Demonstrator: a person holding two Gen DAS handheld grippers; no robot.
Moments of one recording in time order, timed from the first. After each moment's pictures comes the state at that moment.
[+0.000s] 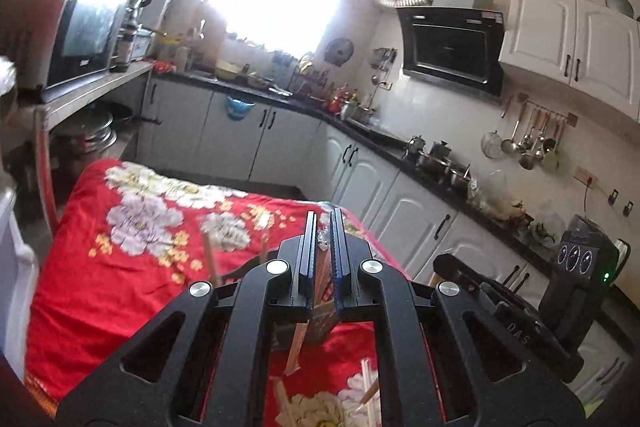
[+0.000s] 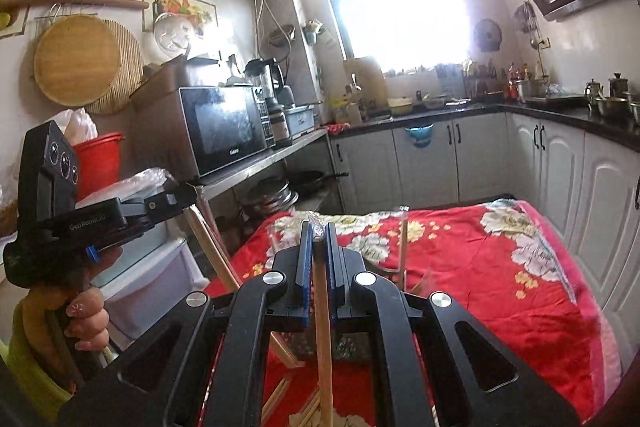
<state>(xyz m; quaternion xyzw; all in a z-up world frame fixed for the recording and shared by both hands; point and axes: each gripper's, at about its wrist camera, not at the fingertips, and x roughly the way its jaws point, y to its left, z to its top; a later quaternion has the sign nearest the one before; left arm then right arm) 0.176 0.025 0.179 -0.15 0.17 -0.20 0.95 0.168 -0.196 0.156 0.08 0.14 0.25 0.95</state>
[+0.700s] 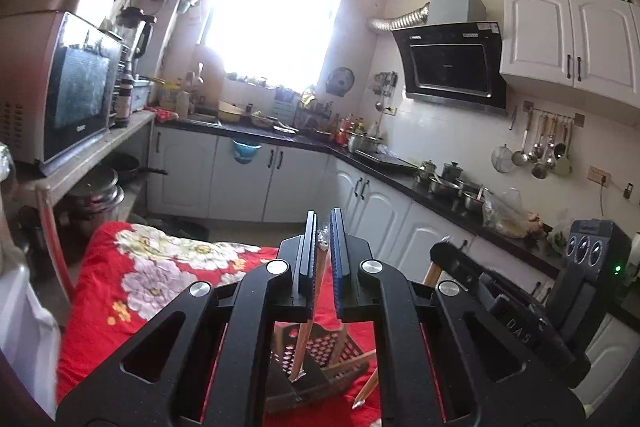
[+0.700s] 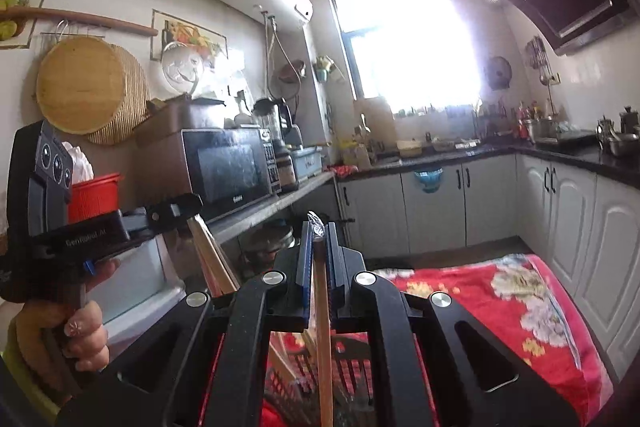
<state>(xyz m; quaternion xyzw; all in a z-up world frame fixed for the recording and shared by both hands) 0.203 0.026 0.227 -0.11 0.11 -0.17 0.97 0.210 -0.177 0.203 0.08 0.06 0.26 0.96</state>
